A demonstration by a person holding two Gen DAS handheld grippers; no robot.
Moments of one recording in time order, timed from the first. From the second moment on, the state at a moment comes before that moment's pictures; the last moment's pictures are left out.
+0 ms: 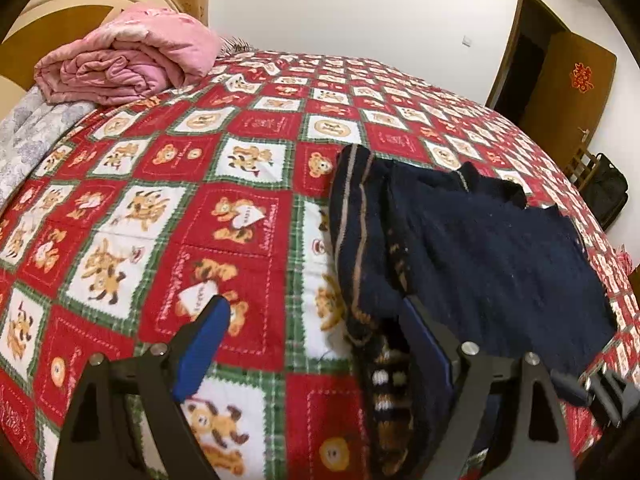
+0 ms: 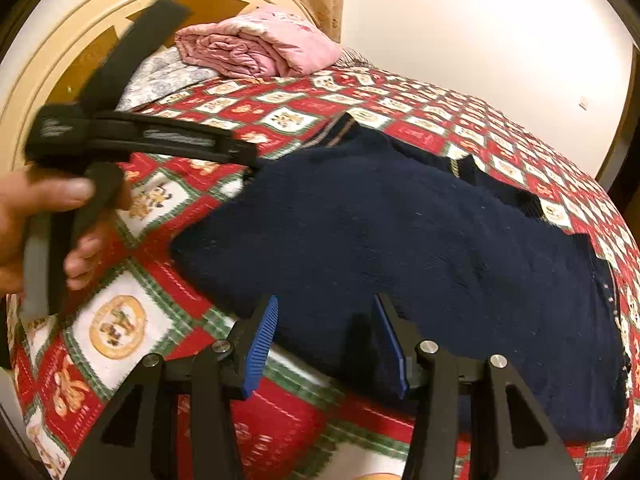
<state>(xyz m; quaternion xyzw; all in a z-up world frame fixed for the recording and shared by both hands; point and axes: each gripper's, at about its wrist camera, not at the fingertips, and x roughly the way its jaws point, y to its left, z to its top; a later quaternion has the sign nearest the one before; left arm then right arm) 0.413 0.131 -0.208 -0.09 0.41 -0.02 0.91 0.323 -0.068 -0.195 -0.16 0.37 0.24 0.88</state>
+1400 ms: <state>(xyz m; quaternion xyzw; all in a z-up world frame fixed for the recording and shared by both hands) 0.557 0.101 -0.239 -0.05 0.50 -0.12 0.85 0.304 0.030 -0.222 -0.30 0.34 0.19 0.87</state>
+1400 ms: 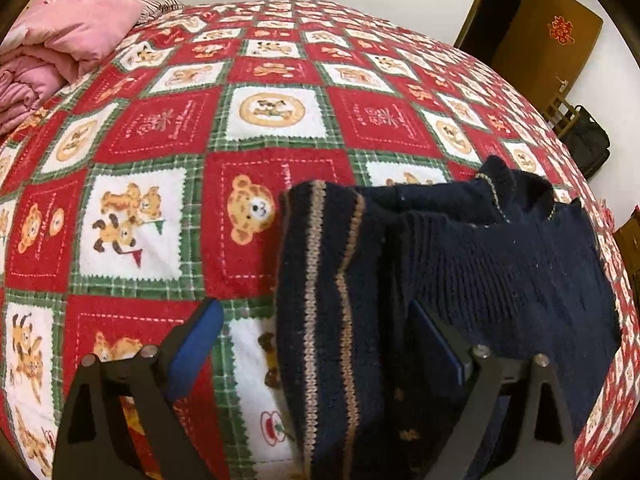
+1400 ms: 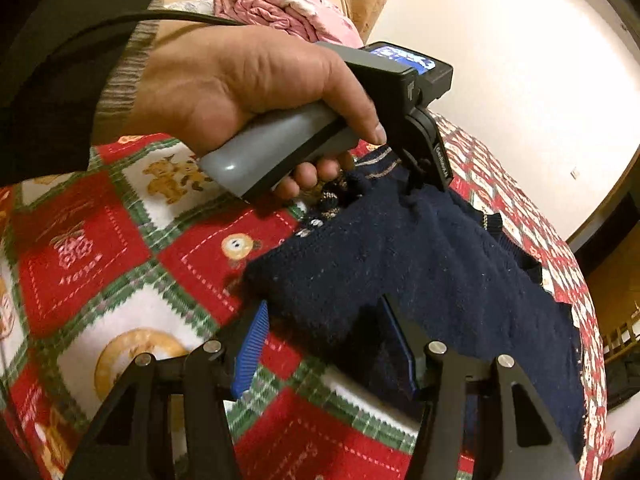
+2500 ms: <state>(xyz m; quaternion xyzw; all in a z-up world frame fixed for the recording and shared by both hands) 0.546 0.095 -0.220 -0.10 0.49 -0.21 0.84 0.302 0.036 -0.219 -0.30 0.31 0.19 0.88</state>
